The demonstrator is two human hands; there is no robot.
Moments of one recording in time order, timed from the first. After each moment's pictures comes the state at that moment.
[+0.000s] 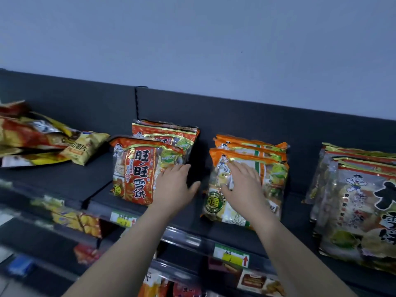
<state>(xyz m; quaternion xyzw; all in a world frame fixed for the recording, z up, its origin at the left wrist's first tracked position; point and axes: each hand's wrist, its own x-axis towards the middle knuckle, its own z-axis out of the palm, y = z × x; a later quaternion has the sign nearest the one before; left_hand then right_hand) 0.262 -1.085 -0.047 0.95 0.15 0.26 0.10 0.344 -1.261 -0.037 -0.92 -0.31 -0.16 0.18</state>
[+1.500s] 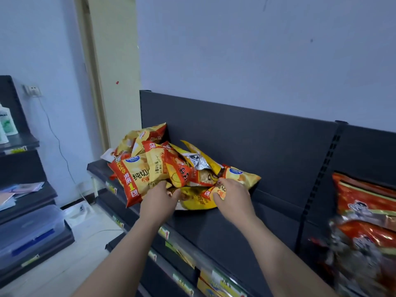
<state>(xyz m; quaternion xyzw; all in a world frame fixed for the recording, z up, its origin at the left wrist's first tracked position) 0.099 -0.510 -0.062 0.82 0.45 0.26 0.23 0.255 -0.634 -0.057 -0.86 -0.45 -0.05 0.26</state>
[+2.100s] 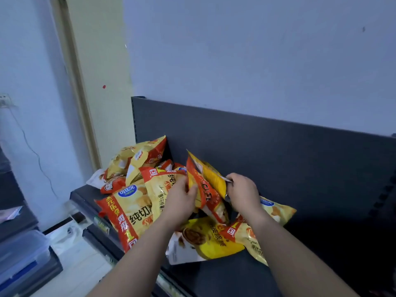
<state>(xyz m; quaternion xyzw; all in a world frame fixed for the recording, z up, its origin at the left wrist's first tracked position) 0.189 -0.393 -0.039 0.79 0.32 0.32 0.41 0.340 -0.485 -0.040 -0.88 -0.39 -0.09 0.27</state>
